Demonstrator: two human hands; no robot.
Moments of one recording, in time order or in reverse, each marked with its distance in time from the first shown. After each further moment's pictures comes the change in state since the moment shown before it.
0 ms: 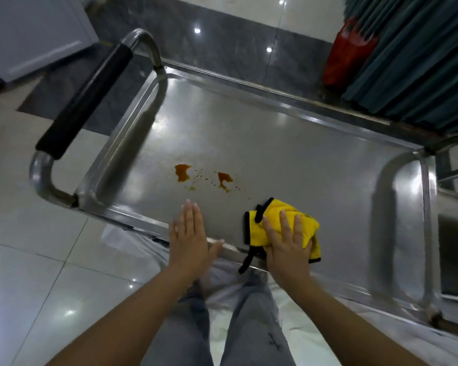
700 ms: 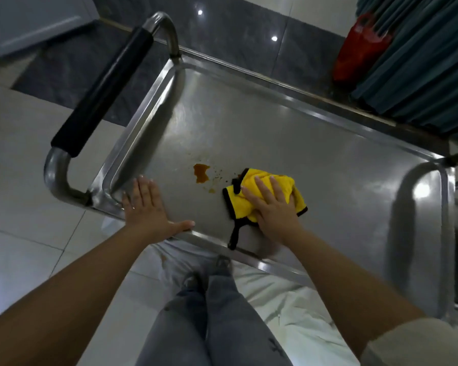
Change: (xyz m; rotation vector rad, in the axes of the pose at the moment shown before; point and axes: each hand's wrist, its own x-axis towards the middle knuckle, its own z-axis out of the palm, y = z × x) left_hand 0.058 -0.115 -0.078 0.143 -0.235 -0.194; right_hand 0.108 -0.049 -0.004 -0.067 -0.154 -0.336
